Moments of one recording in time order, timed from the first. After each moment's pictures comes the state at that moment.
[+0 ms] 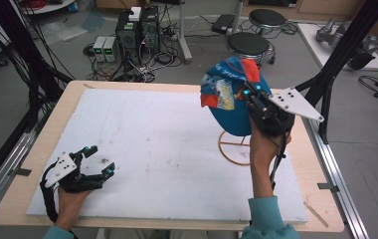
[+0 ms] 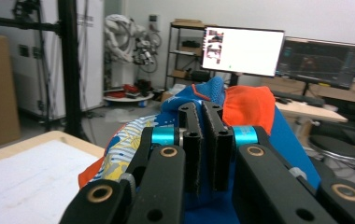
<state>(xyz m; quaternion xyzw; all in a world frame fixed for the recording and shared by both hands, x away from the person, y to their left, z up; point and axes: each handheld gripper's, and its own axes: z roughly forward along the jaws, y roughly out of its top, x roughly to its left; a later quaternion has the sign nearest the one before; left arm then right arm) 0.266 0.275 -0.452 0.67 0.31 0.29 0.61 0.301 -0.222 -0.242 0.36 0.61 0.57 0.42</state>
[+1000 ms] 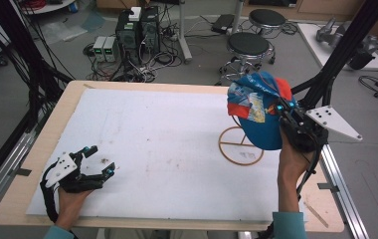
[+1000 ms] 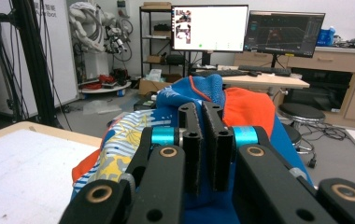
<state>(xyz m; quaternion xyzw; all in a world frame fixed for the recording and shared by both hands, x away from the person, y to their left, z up) 0.266 0.274 -0.452 0.67 0.32 0.29 0.61 0.280 -0.291 -0.268 0.43 0.59 0.55 0.41</state>
